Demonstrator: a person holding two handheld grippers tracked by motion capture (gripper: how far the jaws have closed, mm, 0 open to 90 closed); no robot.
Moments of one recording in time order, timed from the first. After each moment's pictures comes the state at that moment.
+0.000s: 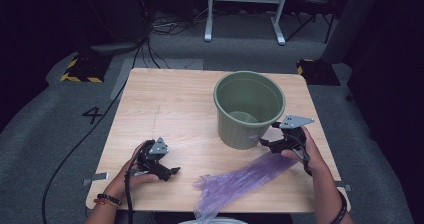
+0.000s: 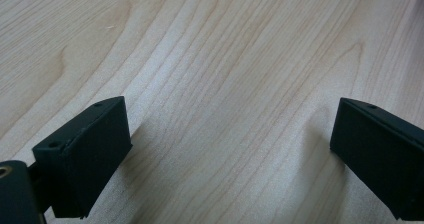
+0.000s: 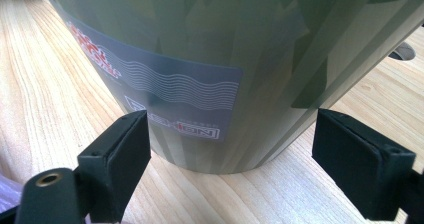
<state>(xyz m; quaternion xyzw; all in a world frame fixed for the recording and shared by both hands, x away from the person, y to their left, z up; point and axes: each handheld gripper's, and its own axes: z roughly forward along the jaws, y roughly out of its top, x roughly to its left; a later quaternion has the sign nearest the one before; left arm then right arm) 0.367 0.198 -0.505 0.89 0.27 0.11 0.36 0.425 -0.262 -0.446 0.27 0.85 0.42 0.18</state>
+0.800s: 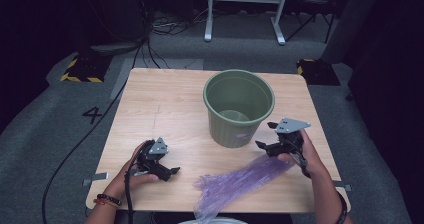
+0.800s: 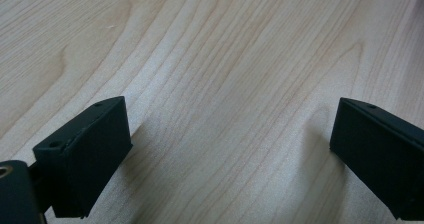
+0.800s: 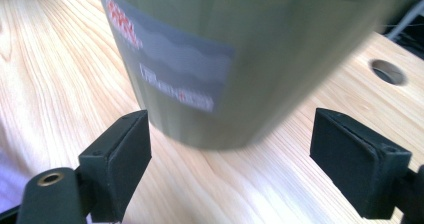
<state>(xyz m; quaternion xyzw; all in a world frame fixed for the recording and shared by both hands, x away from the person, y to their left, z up) 0.366 0.199 -0.505 0.89 0.27 0.11 0.36 0.403 -0.251 -0.432 0.25 0.85 0.40 0.21</state>
